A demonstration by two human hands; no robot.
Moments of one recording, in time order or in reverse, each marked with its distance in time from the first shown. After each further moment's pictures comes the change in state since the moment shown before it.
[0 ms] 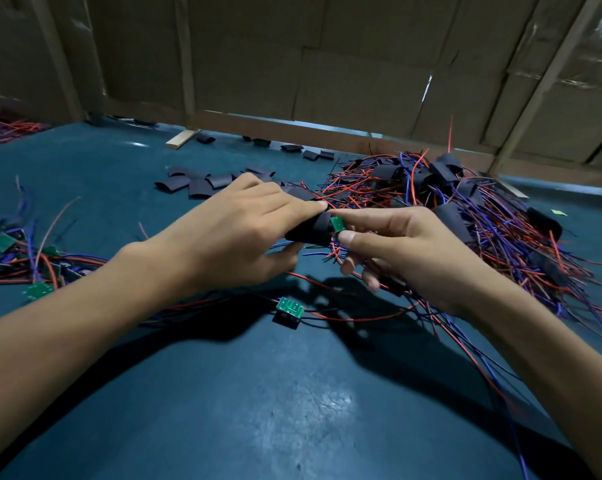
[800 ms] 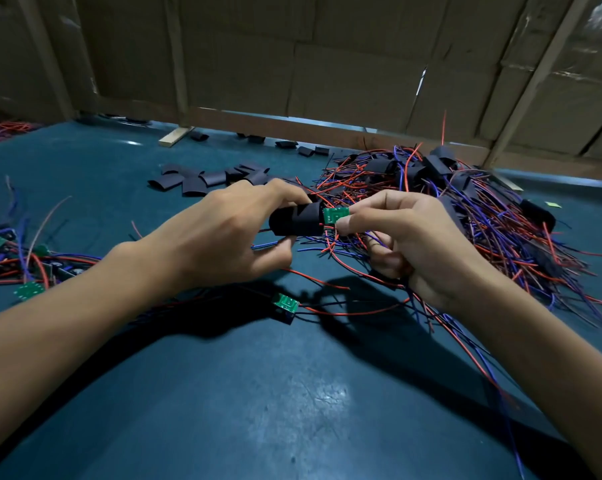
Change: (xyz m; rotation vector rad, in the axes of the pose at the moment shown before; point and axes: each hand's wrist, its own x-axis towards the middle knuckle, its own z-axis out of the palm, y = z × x) left_hand -0.002 0.008 -0.003 -0.190 0.036 -0.151; right_hand 0.002 0.000 0.000 0.195 0.264 0.079
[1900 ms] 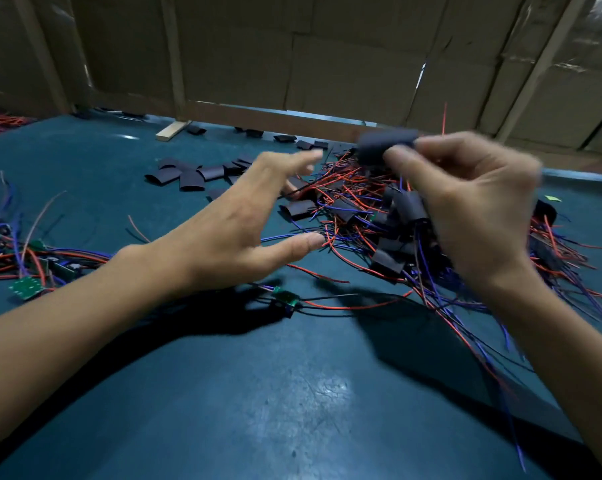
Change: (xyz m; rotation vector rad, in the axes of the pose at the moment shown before) left_hand 0.003 0.005 0.003 -0.325 -0.109 -0.152; right_hand -0.001 -0.011 -0.016 -0.402 0.519 -0.703
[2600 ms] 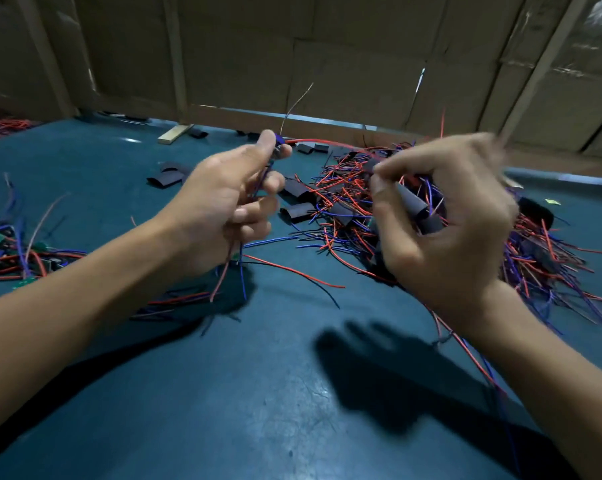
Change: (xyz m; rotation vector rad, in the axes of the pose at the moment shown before) left_hand 0.018 0.012 -0.009 -1.227 0.260 -0.647; right_hand -0.023 -0.012 0.005 -0.262 0.012 -0.628
